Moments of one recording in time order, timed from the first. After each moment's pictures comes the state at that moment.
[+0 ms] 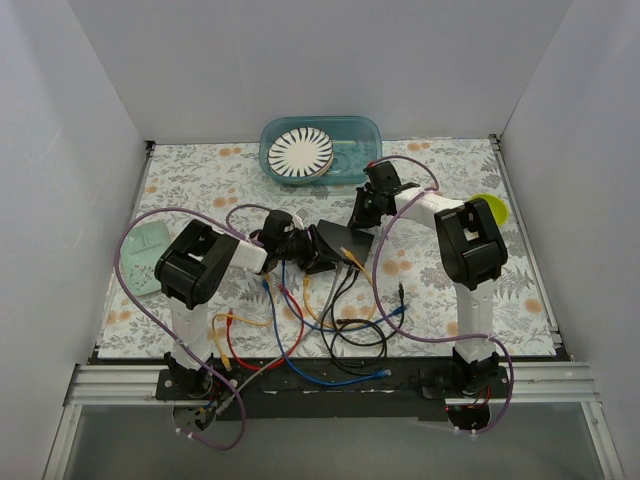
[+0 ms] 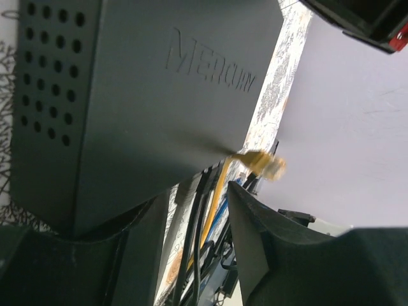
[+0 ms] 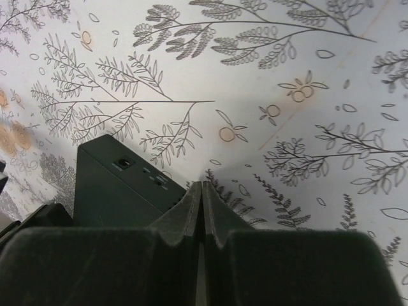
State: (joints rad) left arm -0.52 1.95 0.84 0.48 0.63 -1.09; right arm 0.42 2.09 1.43 -0.30 -0.28 0.55
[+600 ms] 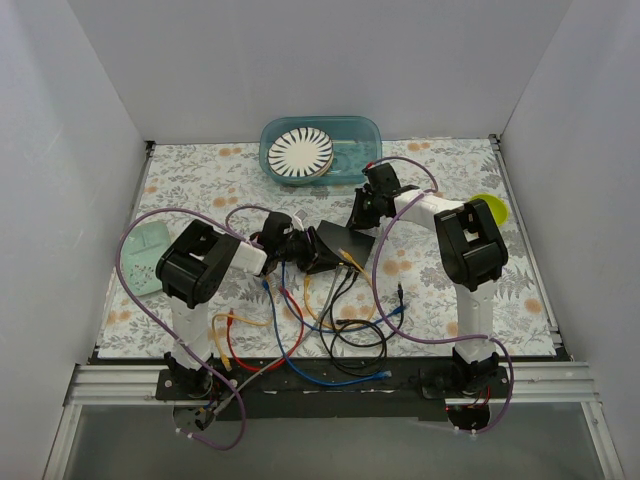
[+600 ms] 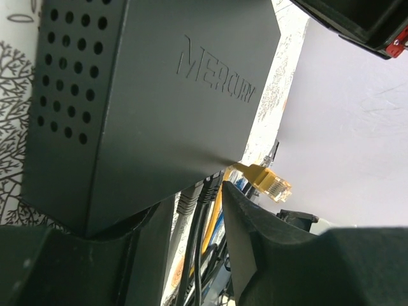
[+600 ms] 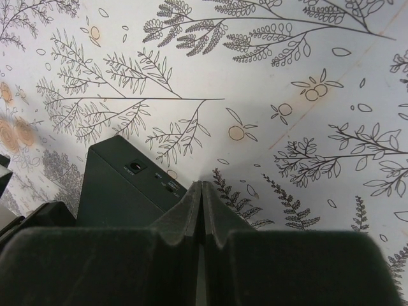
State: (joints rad) left arm -0.52 1.97 0.82 0.55 0.63 -1.10; right arm 0.44 2.08 1.40 -0.26 -0.28 0.55
